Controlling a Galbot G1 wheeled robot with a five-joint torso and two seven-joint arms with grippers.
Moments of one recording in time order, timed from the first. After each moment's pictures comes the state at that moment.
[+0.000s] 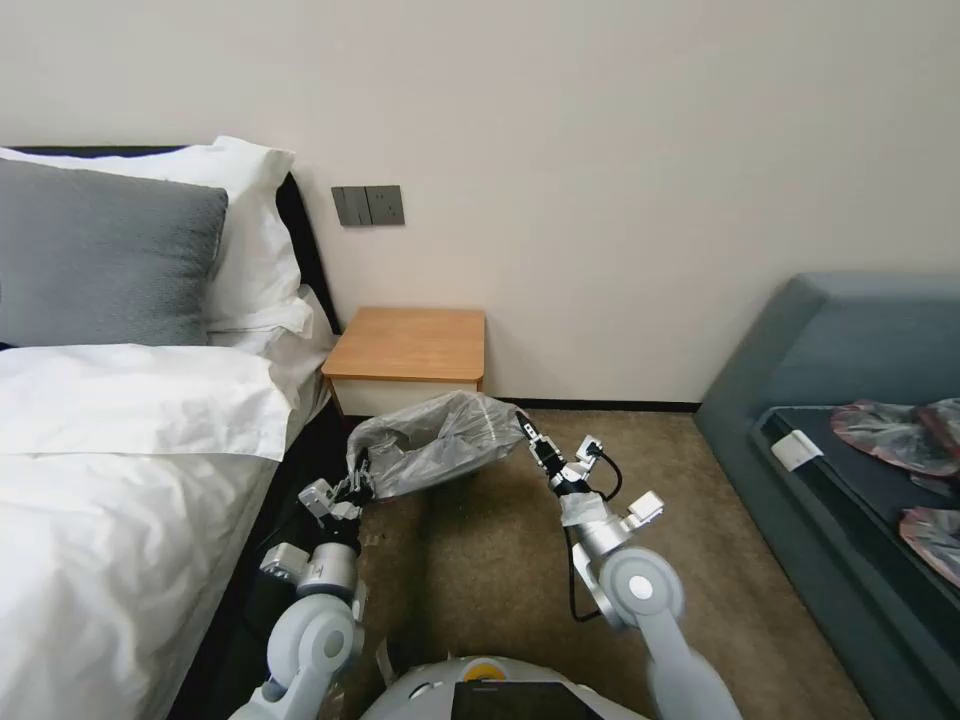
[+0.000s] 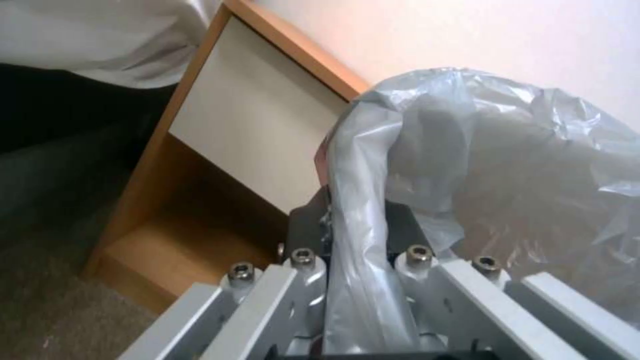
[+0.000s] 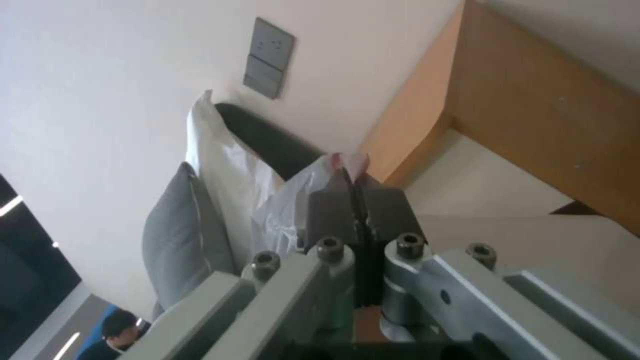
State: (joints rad) left arm 1.61 -1.30 -0.43 -2.18 -0.82 -0.12 -0.26; right arm -1.41 1.40 0.38 2.17 1.22 -0.24 -0.07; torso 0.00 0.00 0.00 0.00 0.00
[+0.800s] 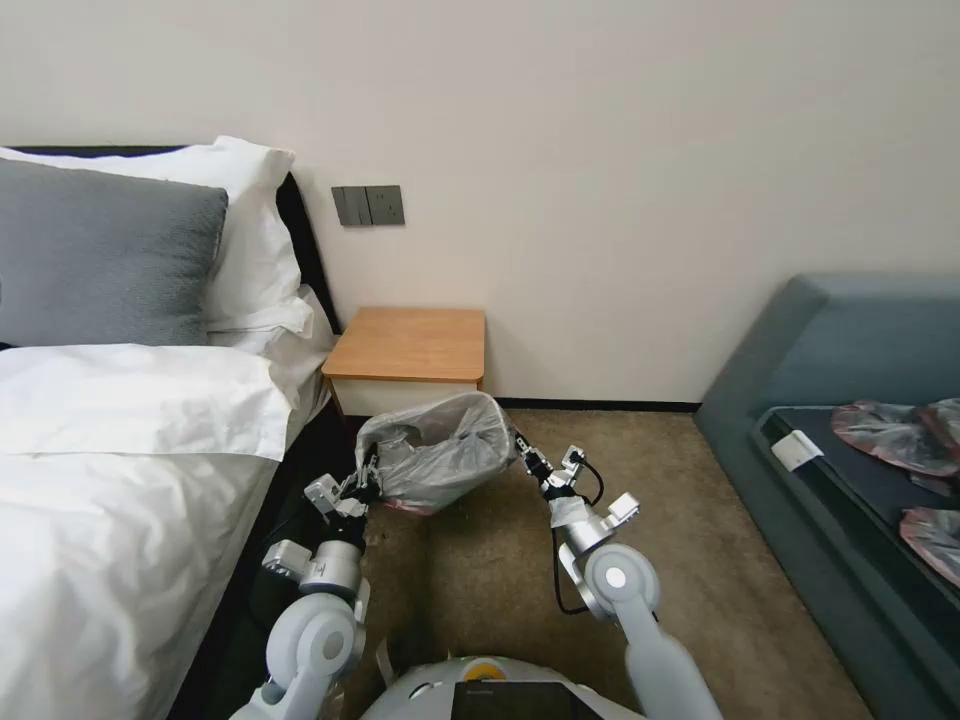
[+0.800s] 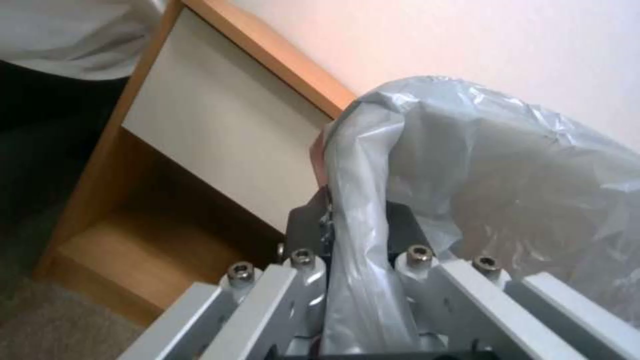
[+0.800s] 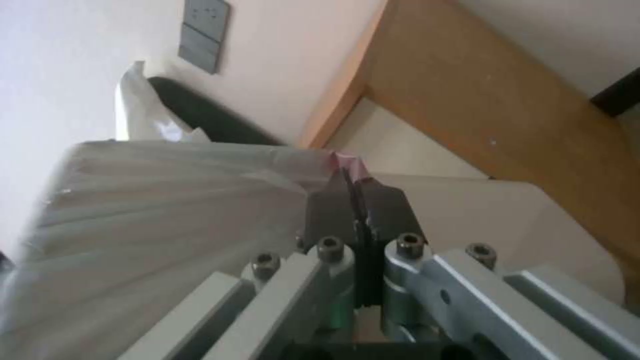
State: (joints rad) left arm 1.62 -1.30 -0.42 -2.22 -0.84 -0.08 -0.21; right arm -1.36 1.41 0.37 2.01 1.13 -0.23 -0.09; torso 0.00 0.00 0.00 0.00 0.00
